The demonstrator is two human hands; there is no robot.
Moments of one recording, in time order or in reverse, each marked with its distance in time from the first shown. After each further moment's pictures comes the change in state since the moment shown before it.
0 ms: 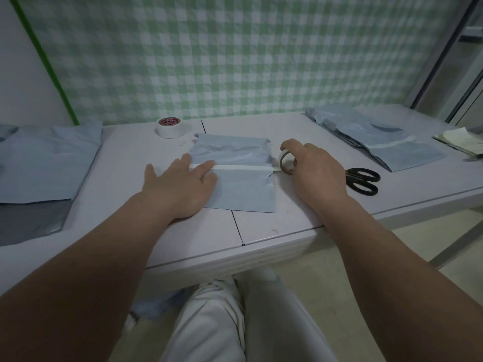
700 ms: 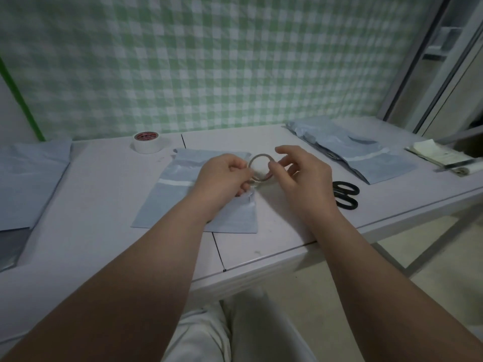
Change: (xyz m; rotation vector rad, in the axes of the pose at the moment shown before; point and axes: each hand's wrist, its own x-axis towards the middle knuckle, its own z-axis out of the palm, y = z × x) left_hand 0.035 0.085 -0.005 -1.276 0.138 0.153; right_hand 0.001 0.008 -0.002 0.569 0.278 0.048
